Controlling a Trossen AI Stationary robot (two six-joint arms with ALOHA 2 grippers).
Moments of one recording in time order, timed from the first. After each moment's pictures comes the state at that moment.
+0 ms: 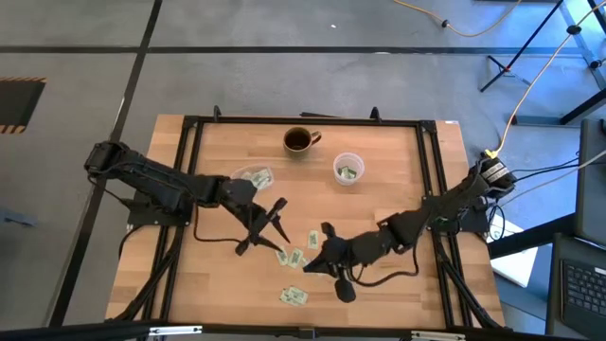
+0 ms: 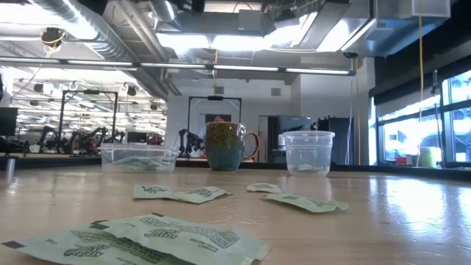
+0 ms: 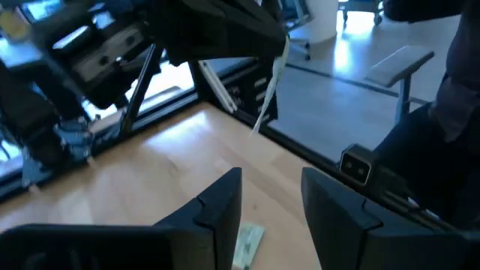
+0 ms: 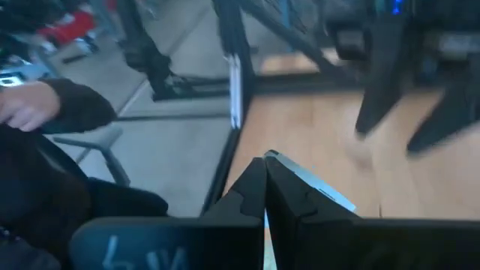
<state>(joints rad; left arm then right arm) -0.18 1.31 0.78 0.25 0.42 0.29 0.51 1.63 1.22 0.08 0.17 0.31</state>
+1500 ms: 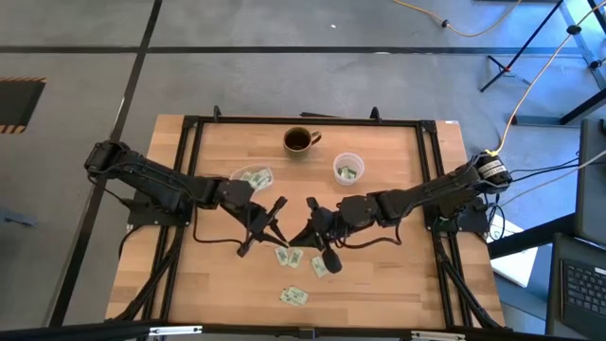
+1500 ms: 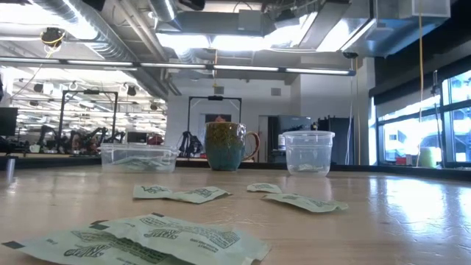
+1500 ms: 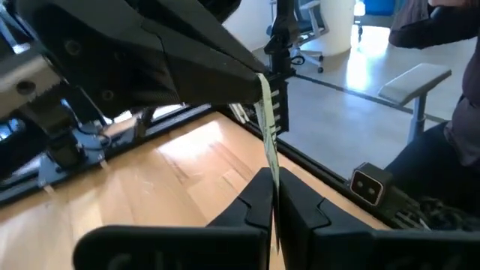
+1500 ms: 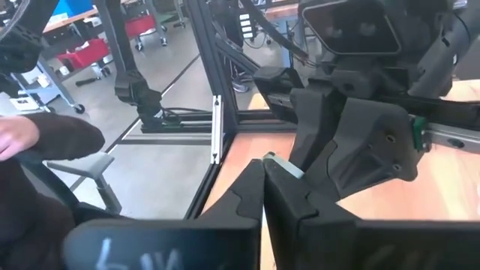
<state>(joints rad) -0.20 1.31 0.78 0.30 0.36 0.23 0.31 1.64 1.23 0.20 -0.04 0.23</state>
